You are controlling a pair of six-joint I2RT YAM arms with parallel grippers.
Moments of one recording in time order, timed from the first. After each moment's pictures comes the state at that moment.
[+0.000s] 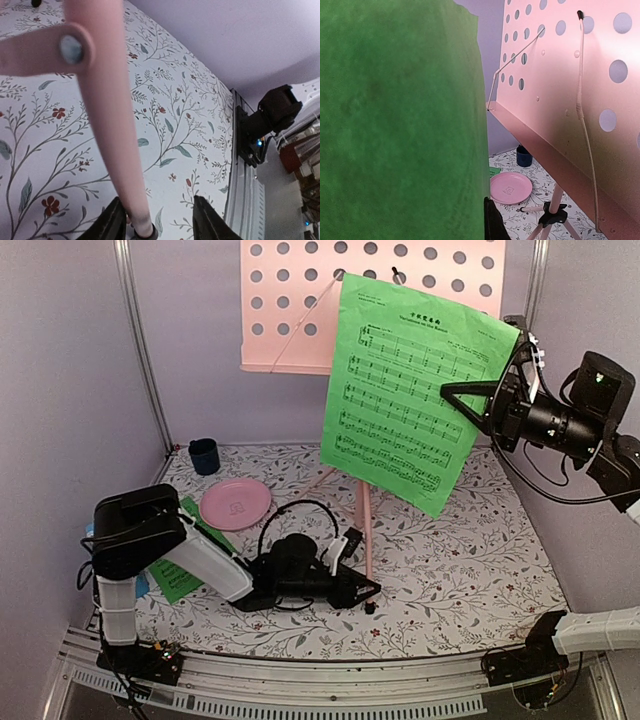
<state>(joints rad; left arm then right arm) -1.12 2.05 0.86 0.87 0.24 -0.58 0.69 0.98 1.28 -0.23 -0.47 0.11</state>
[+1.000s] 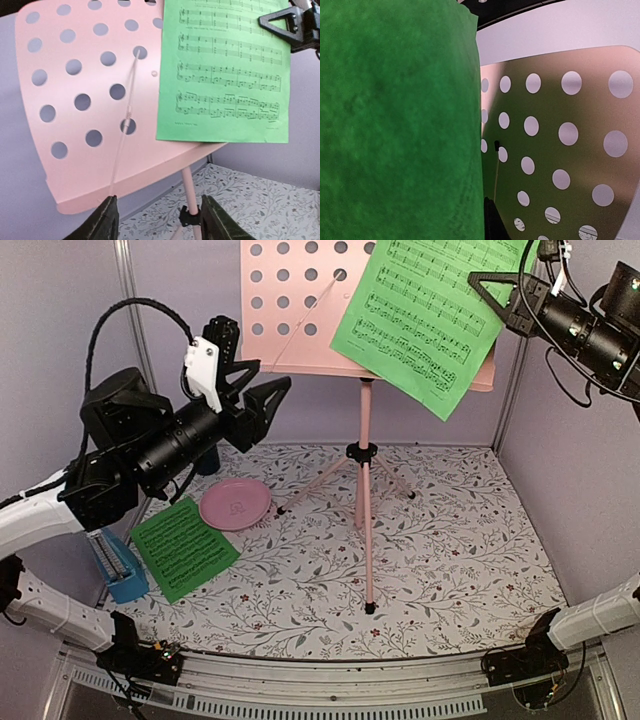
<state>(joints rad) -1.13 1.17 1.23 0.15 -0.42 0.27 0.69 1.24 1.92 -0.46 -0.12 0.17</state>
